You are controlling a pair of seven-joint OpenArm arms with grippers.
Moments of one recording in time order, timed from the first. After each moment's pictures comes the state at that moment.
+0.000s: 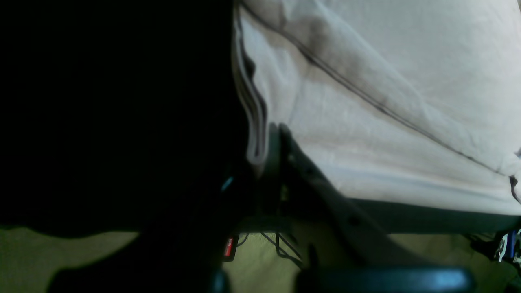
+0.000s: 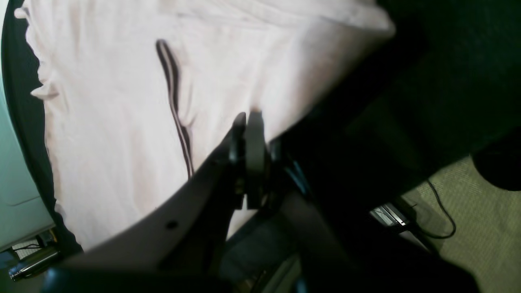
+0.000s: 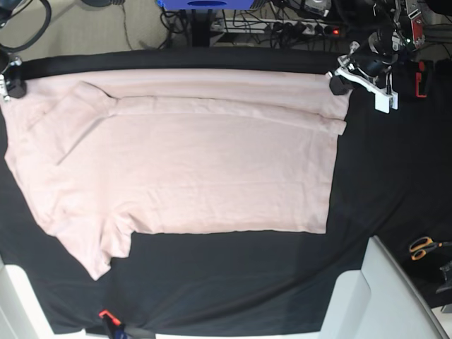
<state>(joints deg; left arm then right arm) 28.7 -13.0 -22.3 87.0 -41.2 -17.0 39.5 -11.3 11.9 55.8 61.0 46.5 20.7 -52.2</state>
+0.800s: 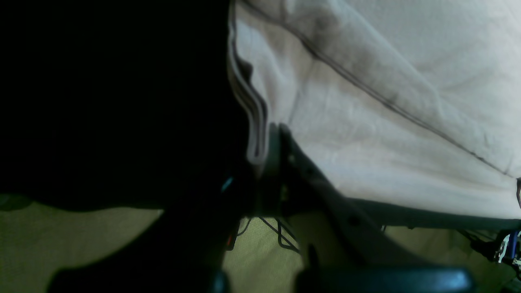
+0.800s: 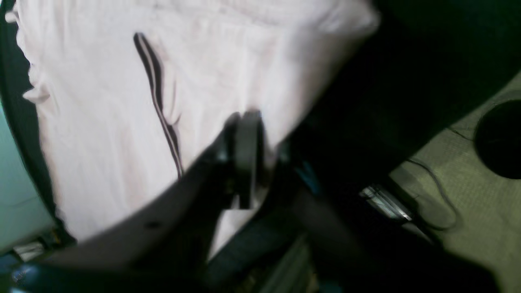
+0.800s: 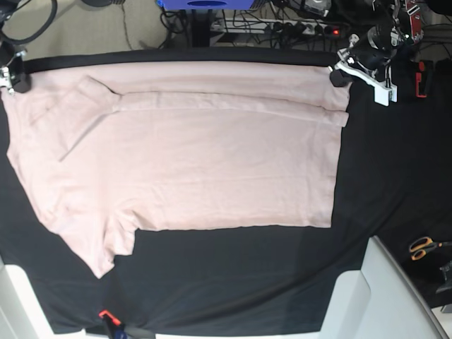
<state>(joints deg) 29.2 -13.0 -22.3 85.3 -41.1 -17.0 39.5 -13.5 9.8 56.3 61.1 48.5 21.1 -51.2</state>
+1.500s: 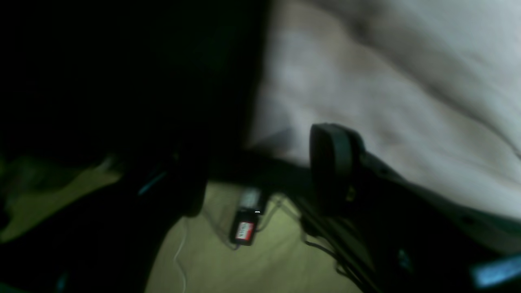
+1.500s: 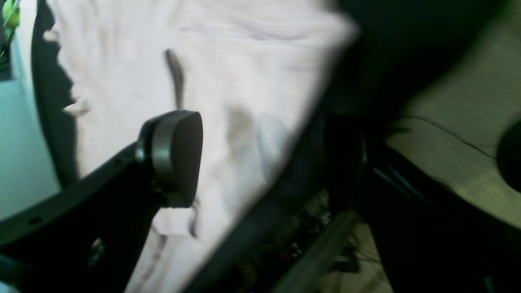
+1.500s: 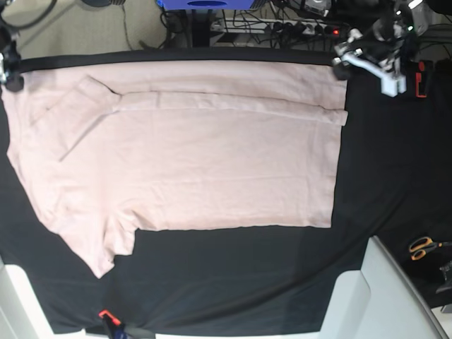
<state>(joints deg) 31.2 -11.3 -28.9 84.6 -35.8 -16.8 38.9 -17.5 7.7 62.3 64.4 49.4 22.9 -51.0</state>
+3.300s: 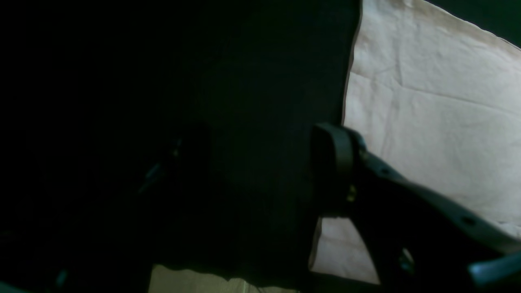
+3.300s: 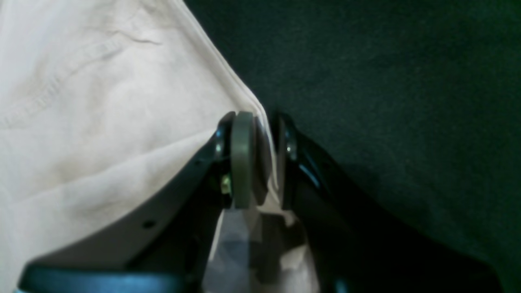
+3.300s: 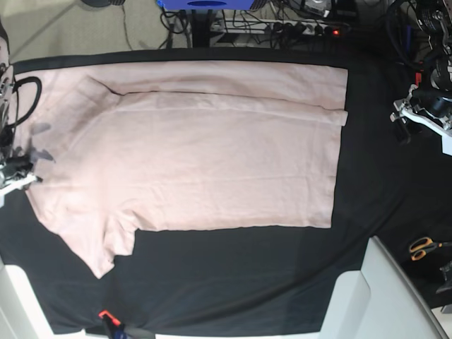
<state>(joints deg) 23.0 -20.7 -35.4 97.4 -35.3 -16.8 44.2 28.7 26.0 13.3 8.1 9.4 20.8 -0.5</state>
